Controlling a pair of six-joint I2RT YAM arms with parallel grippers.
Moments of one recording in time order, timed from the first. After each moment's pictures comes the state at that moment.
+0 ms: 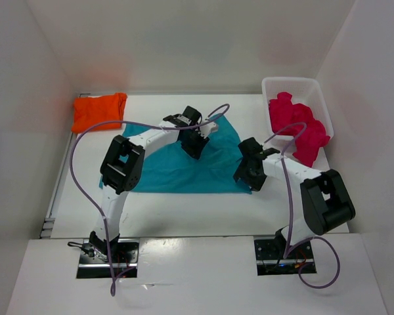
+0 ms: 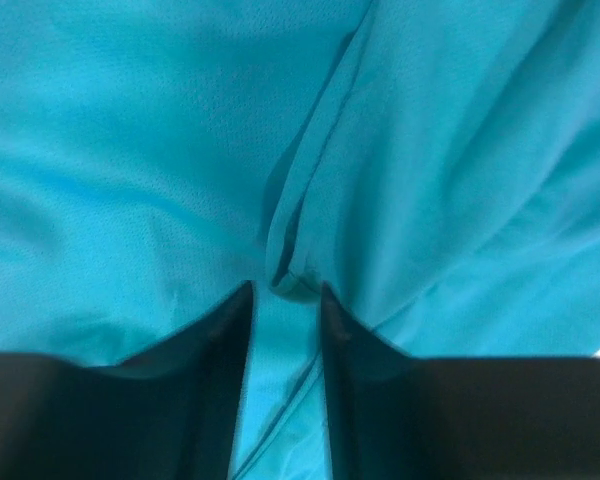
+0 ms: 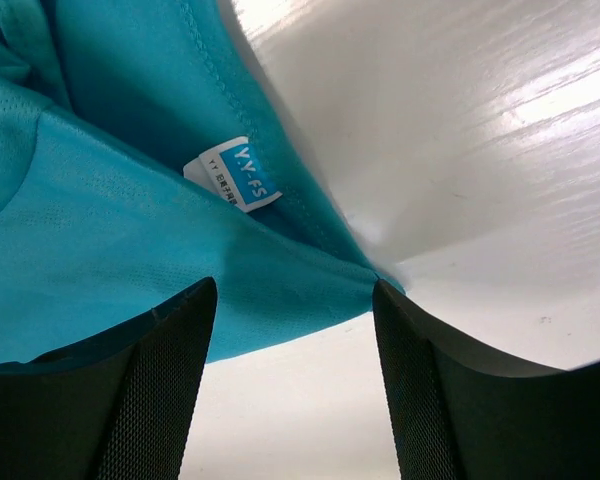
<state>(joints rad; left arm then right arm) -0.55 2.18 1.74 -0.65 0.28 0.23 0.40 1.50 0.84 -0.63 0.16 0.94</state>
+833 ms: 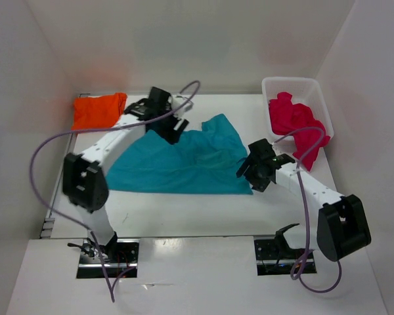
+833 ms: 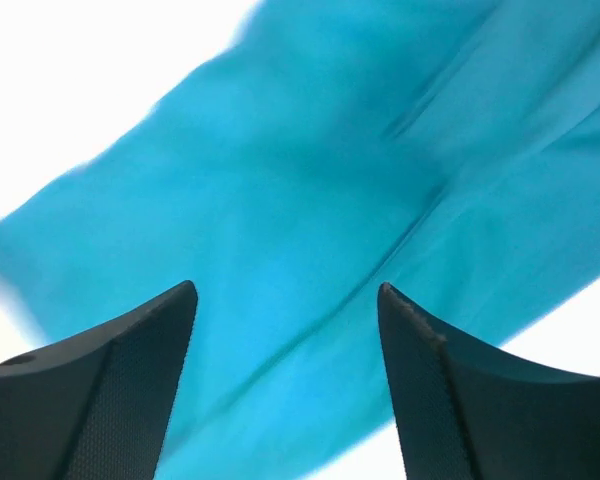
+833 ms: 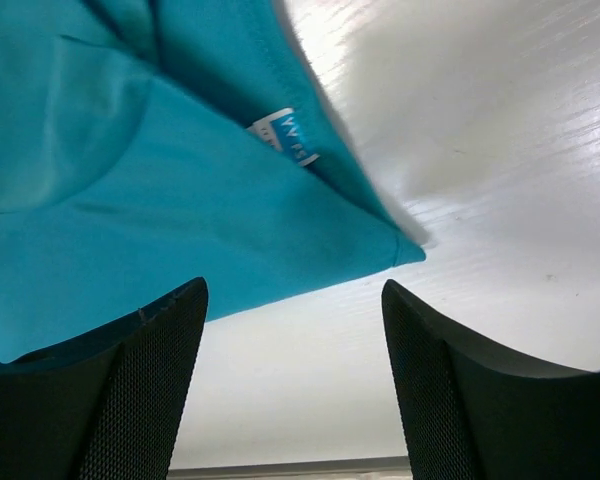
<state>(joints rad) -0.46 1.90 1.70 -0.75 0.16 0.27 0.37 1.29 0.77 -0.63 0.10 0.99</state>
